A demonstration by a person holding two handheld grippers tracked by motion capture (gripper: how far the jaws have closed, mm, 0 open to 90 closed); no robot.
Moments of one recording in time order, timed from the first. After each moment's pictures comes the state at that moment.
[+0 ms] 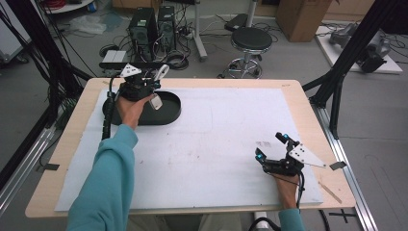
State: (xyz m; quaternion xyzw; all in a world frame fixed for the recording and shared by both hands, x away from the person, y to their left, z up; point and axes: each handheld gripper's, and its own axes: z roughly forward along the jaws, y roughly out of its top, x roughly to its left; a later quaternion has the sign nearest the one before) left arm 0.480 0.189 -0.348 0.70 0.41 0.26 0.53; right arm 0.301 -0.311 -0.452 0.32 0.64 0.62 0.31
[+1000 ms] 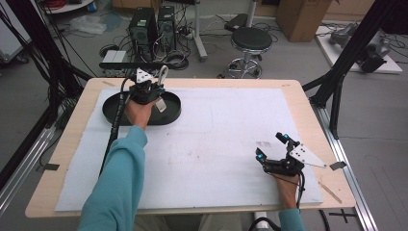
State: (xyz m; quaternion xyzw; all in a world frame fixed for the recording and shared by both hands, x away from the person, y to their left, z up) left arm 0.485 0.166 -0.366 0.72 0.41 0.31 0.46; right arm 0.301 -0.312 -0.452 0.32 0.64 0.63 0.31
